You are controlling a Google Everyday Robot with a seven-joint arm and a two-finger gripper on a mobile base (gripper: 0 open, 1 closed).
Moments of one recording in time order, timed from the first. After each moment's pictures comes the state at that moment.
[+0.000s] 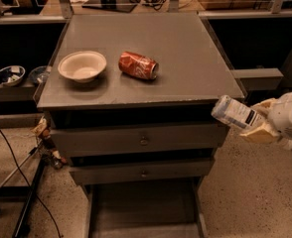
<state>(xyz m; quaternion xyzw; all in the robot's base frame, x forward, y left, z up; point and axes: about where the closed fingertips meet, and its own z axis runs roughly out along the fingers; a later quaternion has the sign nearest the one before) 0.497 -0.279 0.824 -0.48 0.81 -0.04 0.33</state>
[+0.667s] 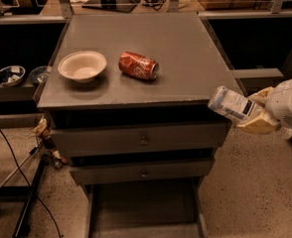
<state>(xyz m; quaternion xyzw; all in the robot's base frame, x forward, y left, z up) 0.510 -0.266 0.848 -0.50 0.79 -0.04 0.34</state>
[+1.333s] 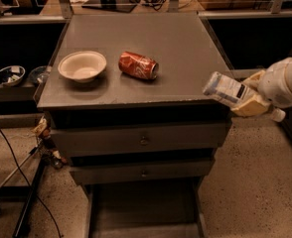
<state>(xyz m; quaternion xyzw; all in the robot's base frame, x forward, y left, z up) 0.547 -0.259 0.863 -0.51 0.79 -0.03 0.33</state>
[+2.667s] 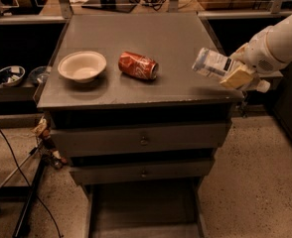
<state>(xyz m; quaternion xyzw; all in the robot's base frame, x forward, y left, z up) 0.617 -0.233 0.896 -0.54 0.77 -0.02 0.33</state>
